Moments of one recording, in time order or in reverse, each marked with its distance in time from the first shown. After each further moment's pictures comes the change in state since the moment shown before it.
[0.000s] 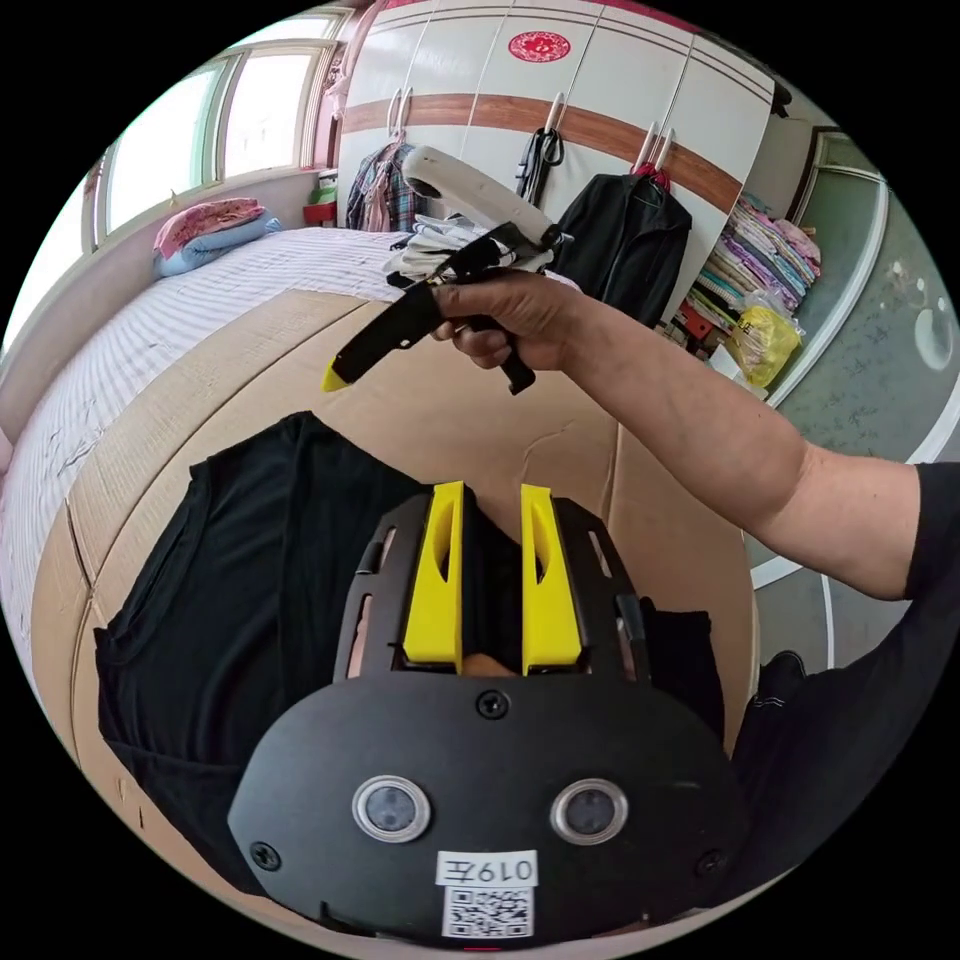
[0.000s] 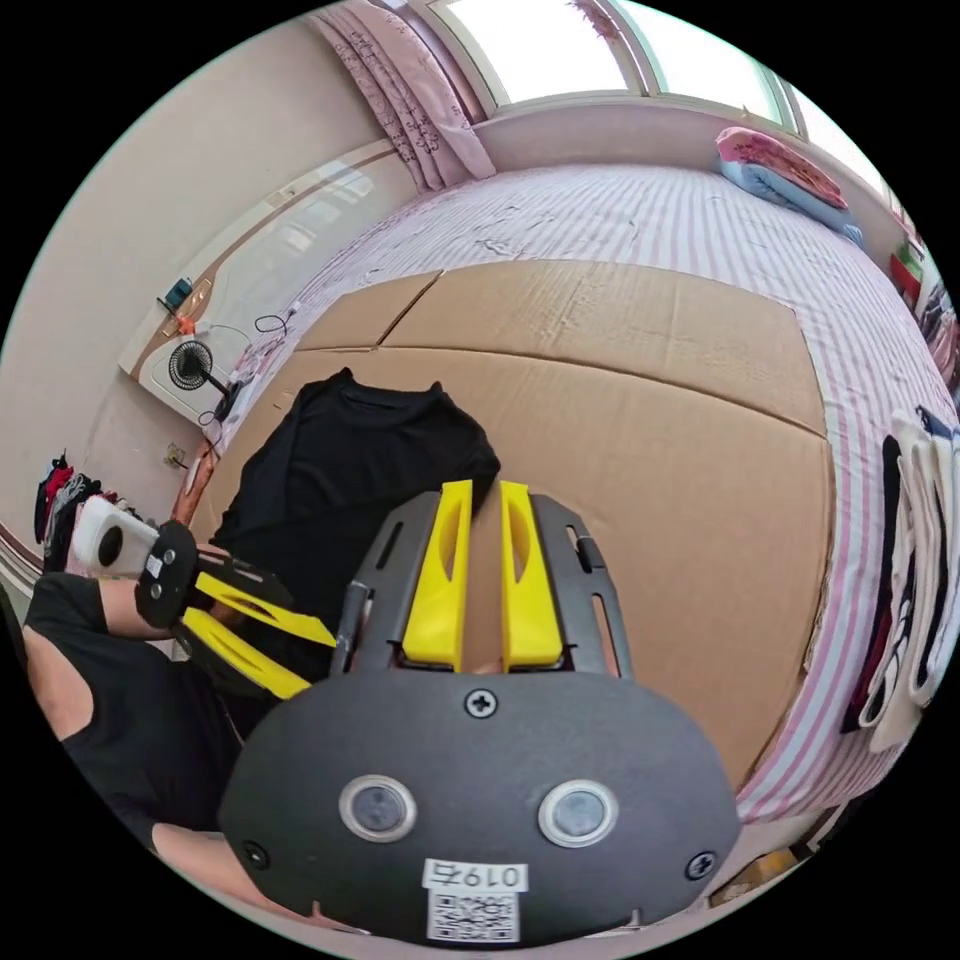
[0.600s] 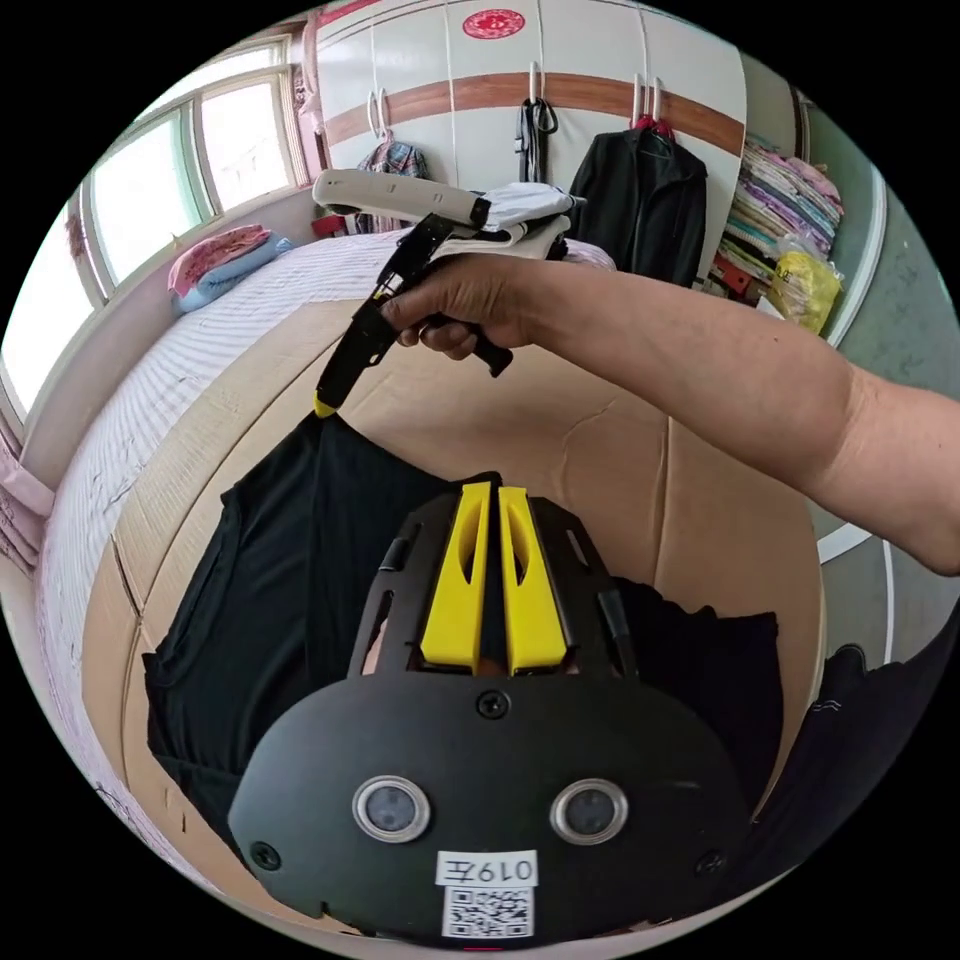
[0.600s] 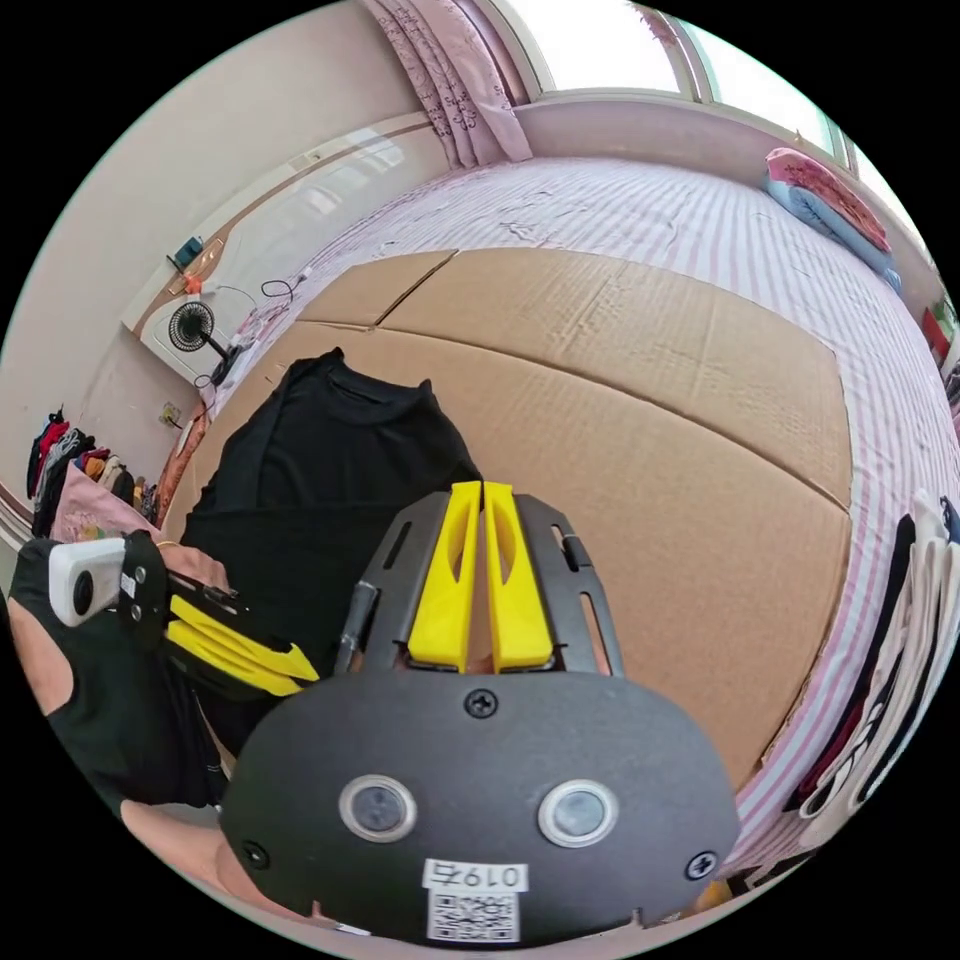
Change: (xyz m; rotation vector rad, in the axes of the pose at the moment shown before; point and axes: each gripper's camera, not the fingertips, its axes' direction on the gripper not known) left arm 0.020 -0.038 0.026 -0.054 -0.190 0.093; right arm -0.013 -0.037 0.024 -0.071 0.034 -0.124
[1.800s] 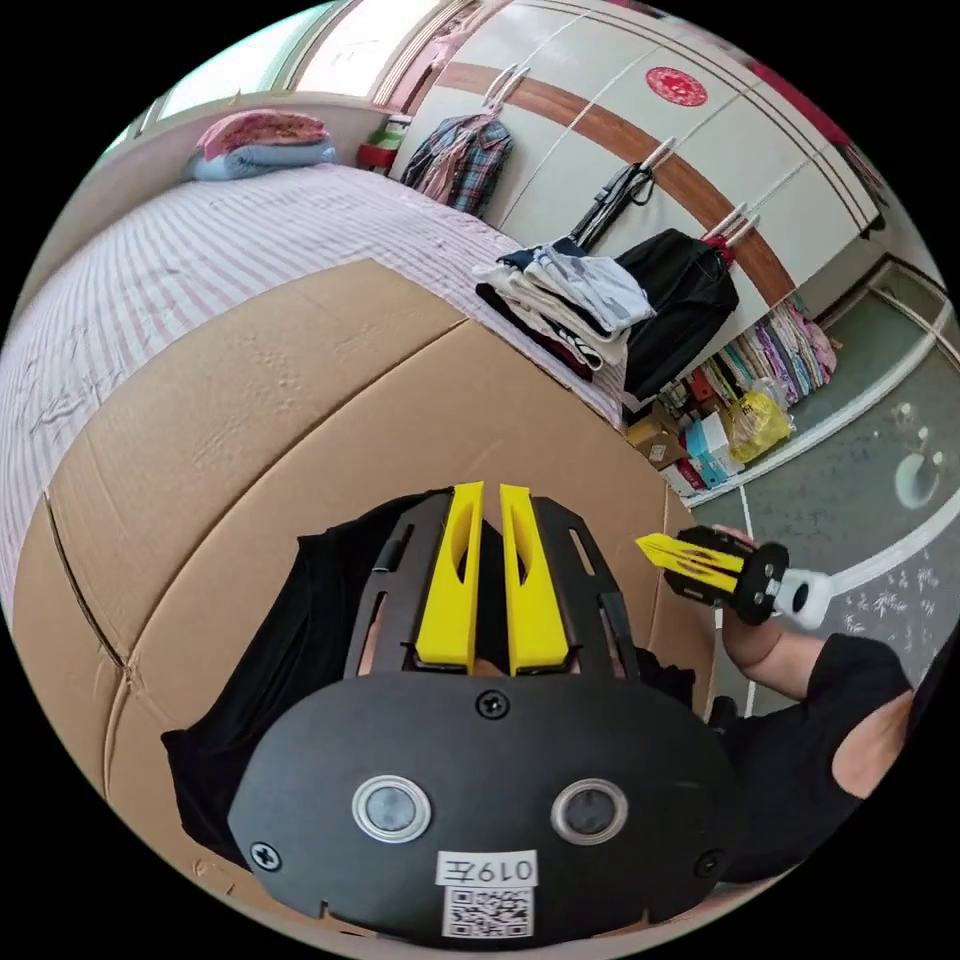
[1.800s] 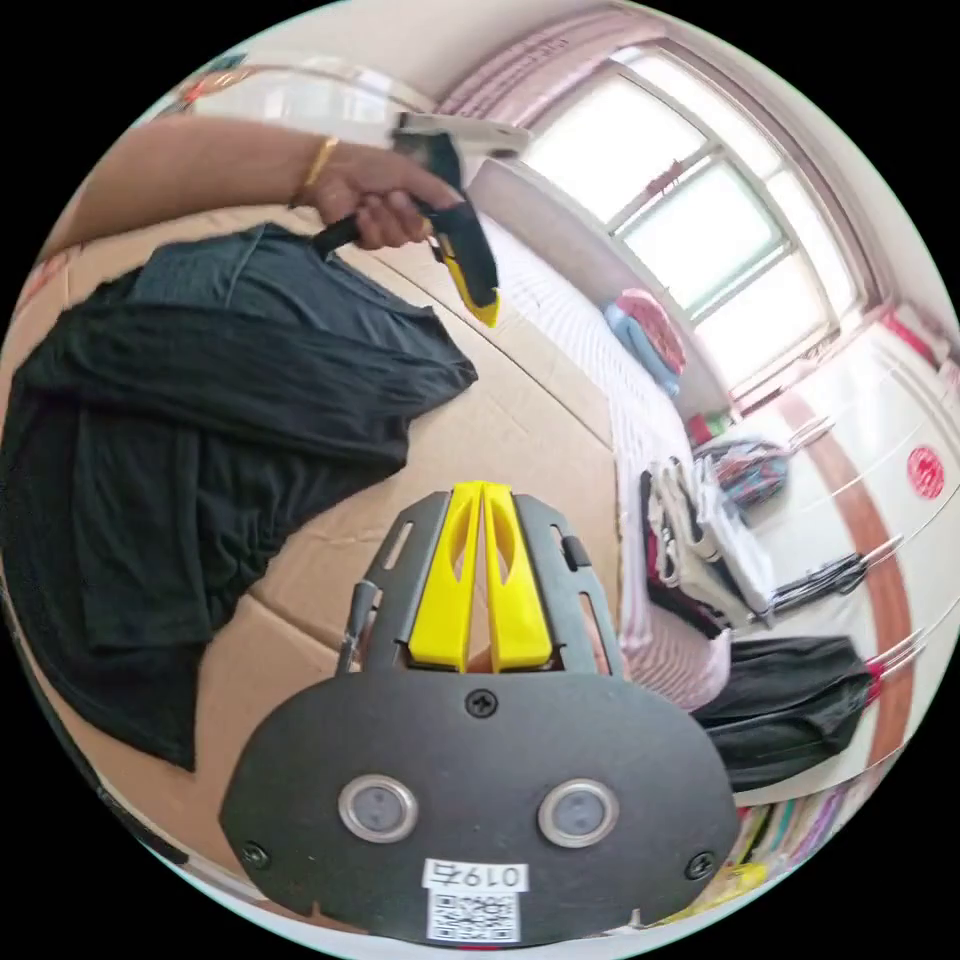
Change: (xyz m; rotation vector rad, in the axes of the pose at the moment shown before) left arm -0.297 -0.184 -0.018 -0.024 0.365 -0.306; right arm -0.382 0.152 0.000 0.108 0.818 -0.155
